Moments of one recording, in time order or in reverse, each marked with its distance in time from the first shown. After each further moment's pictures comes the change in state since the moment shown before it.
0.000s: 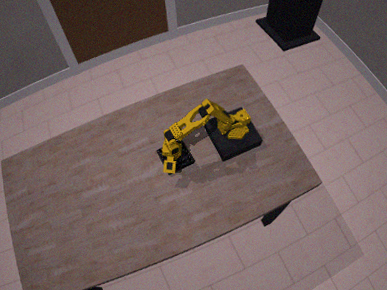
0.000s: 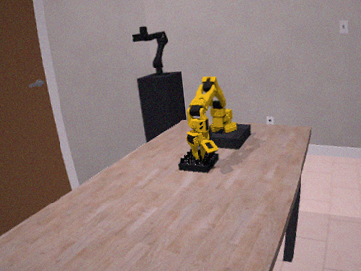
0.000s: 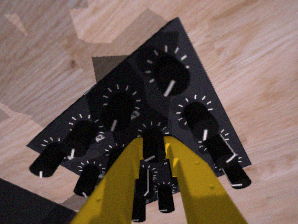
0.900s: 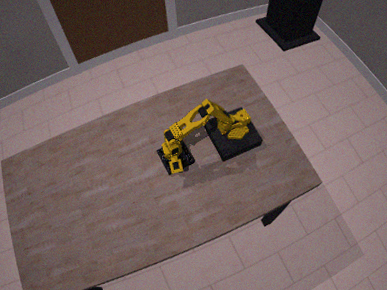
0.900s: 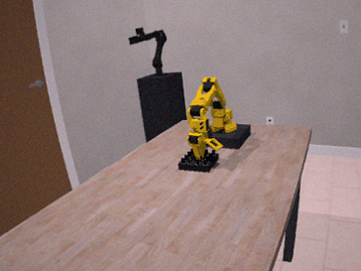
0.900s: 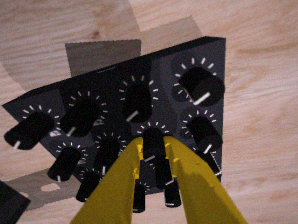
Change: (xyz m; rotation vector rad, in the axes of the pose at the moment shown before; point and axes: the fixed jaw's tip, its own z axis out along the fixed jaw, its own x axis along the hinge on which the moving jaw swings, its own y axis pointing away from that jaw) arm 0.002 0.000 0.000 0.000 -0.003 -0.370
